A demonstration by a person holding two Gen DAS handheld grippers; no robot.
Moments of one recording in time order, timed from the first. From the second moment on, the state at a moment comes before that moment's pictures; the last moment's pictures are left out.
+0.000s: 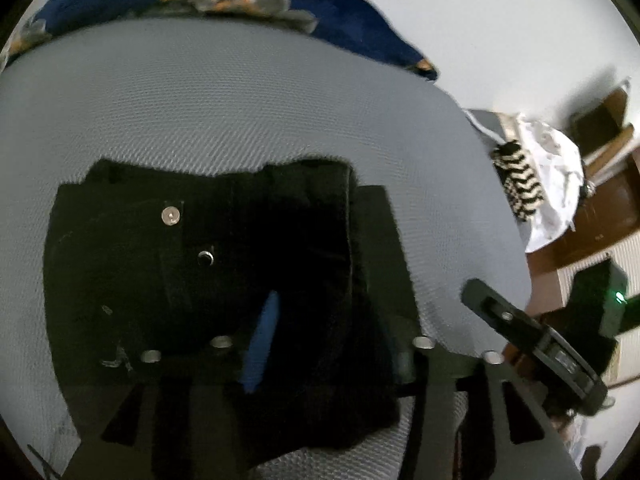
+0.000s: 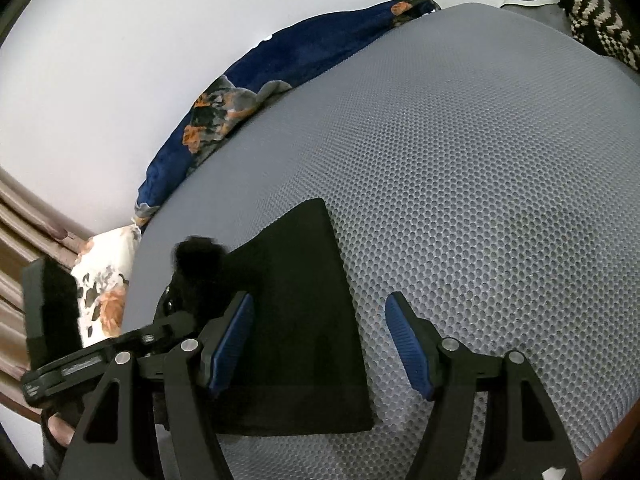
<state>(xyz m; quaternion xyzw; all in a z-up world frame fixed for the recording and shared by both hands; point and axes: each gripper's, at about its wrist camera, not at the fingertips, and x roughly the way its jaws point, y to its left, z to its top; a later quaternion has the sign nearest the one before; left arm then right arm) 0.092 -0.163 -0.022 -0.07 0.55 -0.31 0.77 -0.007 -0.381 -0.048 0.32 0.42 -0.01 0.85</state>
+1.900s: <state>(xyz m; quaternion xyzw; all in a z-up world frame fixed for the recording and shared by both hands) 0.132 -0.064 -0.080 -0.03 0.55 -0.15 0.82 0.075 -0.392 -0.086 0.32 0.49 0.06 0.81</state>
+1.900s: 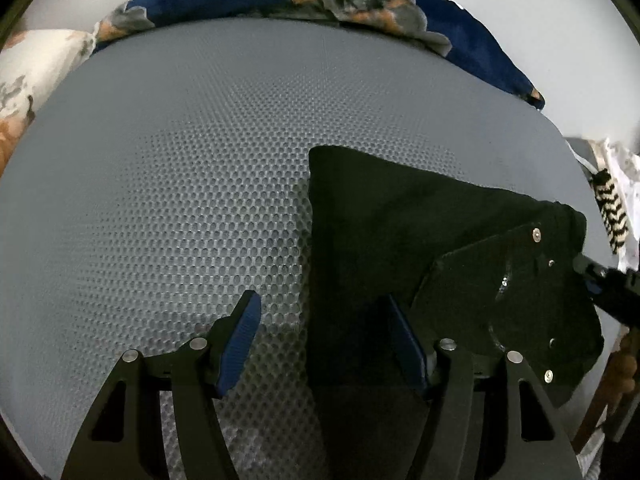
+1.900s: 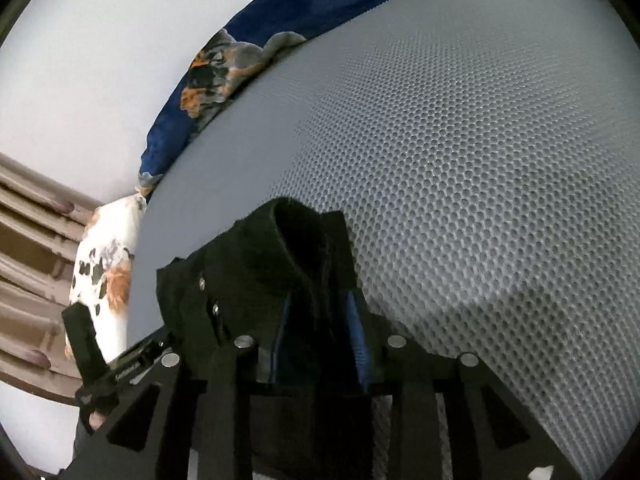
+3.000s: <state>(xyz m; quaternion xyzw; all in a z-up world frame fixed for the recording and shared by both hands) 0.051 -0.043 -0.073 0.03 0.55 -0.20 0.81 -0.021 -0.368 -0.082 0.27 0.50 0.03 0.82</state>
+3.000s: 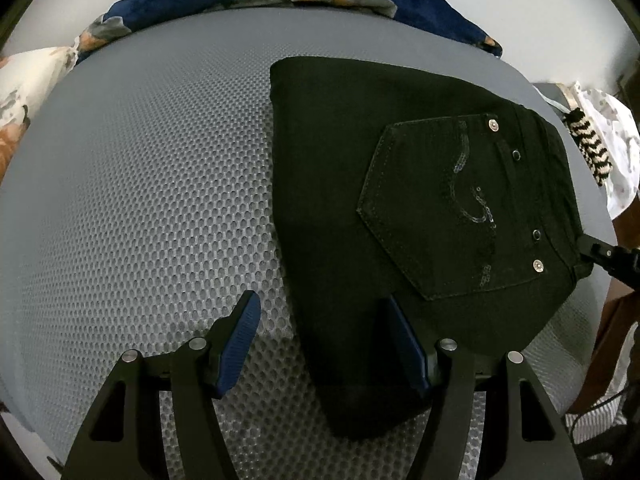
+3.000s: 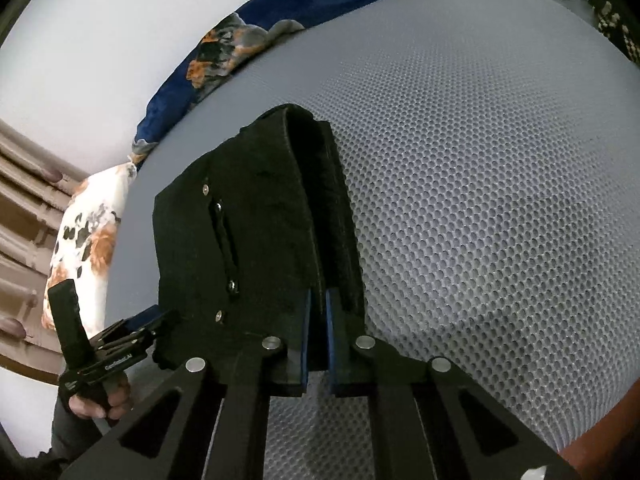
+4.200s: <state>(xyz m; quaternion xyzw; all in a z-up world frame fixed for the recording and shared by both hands) 0.041 -0.083 -0.065 0.07 0.54 -0.17 0.82 0.006 -0.366 -0.072 0.22 0.52 0.02 0.82</state>
